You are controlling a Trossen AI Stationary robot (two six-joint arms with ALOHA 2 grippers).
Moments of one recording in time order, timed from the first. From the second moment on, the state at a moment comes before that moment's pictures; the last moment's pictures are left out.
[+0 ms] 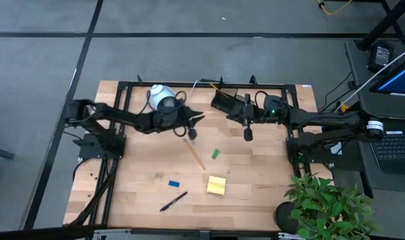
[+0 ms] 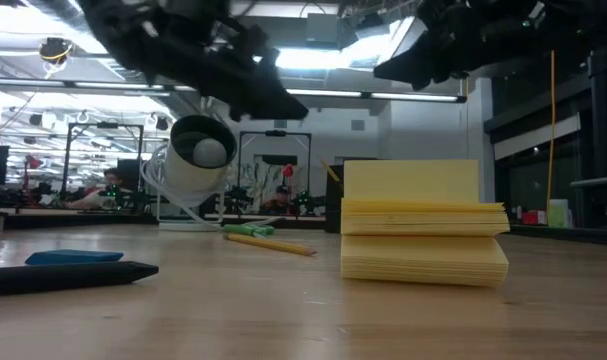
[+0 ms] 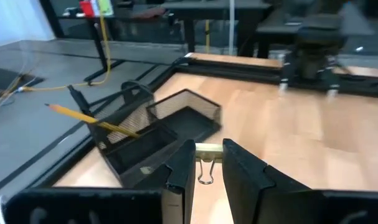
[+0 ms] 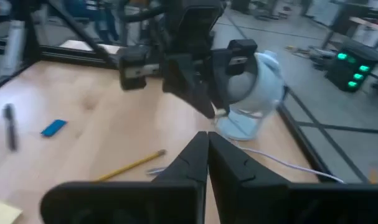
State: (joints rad) left arm 0.15 1.52 0.70 0.58 -0.29 -0.01; right arm -0.27 1.09 0.60 0.26 -0.19 -0.21
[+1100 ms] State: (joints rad) left arm 0.37 2.01 1.18 0.47 -0.22 0.12; right arm -0.27 1.09 0.60 0.24 -0.15 -0.21
